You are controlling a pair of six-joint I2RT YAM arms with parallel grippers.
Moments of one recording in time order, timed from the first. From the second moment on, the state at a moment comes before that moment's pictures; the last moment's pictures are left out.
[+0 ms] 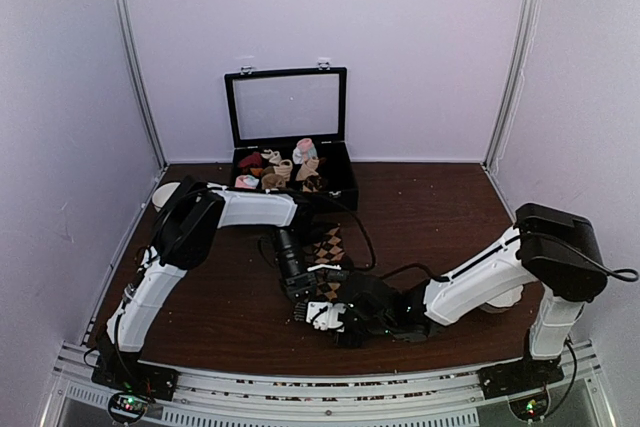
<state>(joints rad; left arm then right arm) -0.81 2.50 1.92 -1.43 0.80 0.58 1.22 1.85 0.80 0.33 0.10 -0.38</state>
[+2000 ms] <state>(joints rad) -0.97 1.69 1.26 -0.78 0.35 1.00 0.80 1.98 0.74 0.53 -0.87 0.66</state>
